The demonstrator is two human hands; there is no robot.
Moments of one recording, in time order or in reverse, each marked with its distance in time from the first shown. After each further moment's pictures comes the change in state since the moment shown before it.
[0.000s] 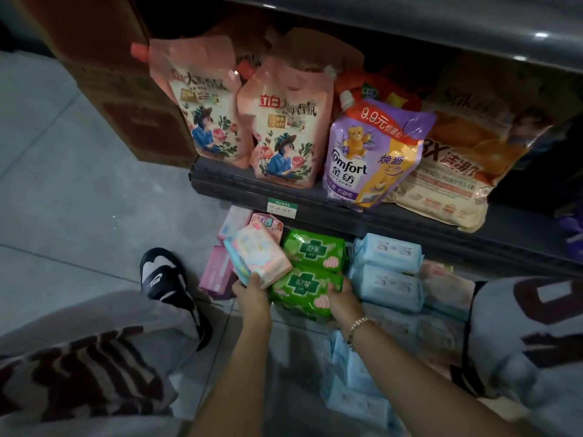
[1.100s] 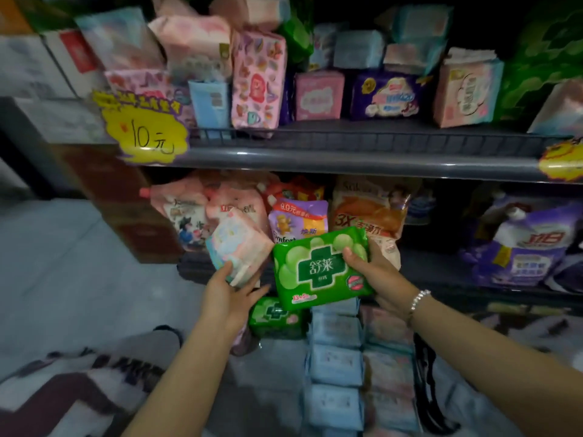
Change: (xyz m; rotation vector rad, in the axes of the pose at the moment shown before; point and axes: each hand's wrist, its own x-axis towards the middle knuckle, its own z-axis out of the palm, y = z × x) left_hand -0.220 0.116 0.029 -0.263 -0.620 0.102; right_hand -0.115 -0.097 -0.225 0.440 -0.273 -0.640
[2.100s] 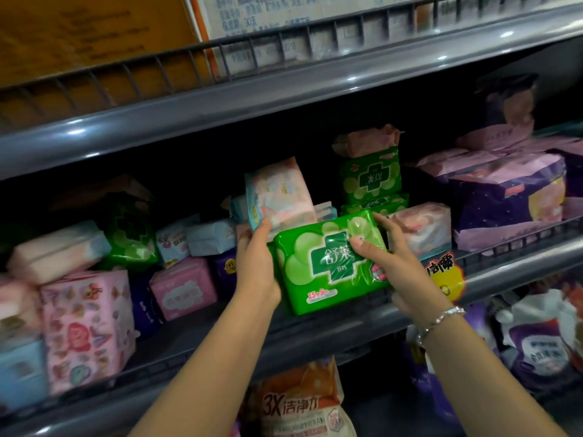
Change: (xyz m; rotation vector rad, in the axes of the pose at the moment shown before) left_hand 0.059 -0.023 0.434 0.396 -0.511 0.388; right_hand 0.050 -0.239 -0.207 0.148 0.420 -0.610
